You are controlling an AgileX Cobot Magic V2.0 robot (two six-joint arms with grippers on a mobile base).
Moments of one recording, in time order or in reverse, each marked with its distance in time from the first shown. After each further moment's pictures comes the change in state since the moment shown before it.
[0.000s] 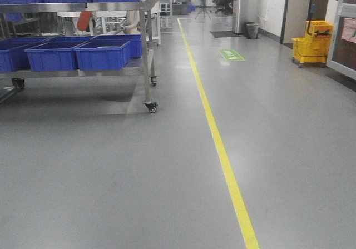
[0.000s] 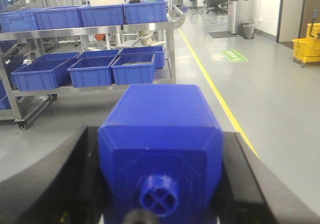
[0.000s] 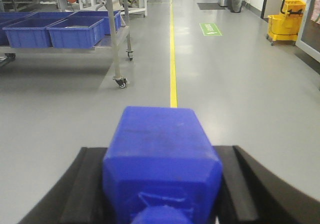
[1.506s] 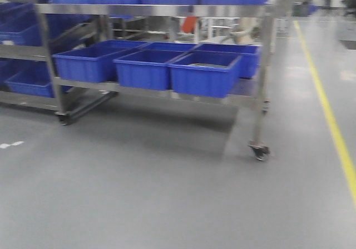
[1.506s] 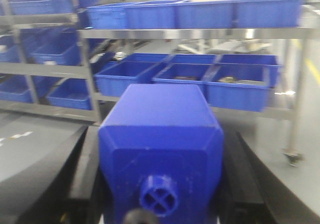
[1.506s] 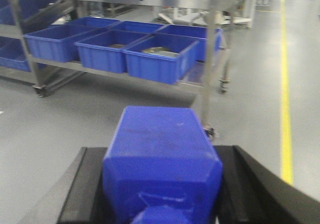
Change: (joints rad) left arm 0.000 0.000 0.000 0.000 0.001 0.000; right arm 0.000 0.000 0.000 -0.002 0.000 0.000
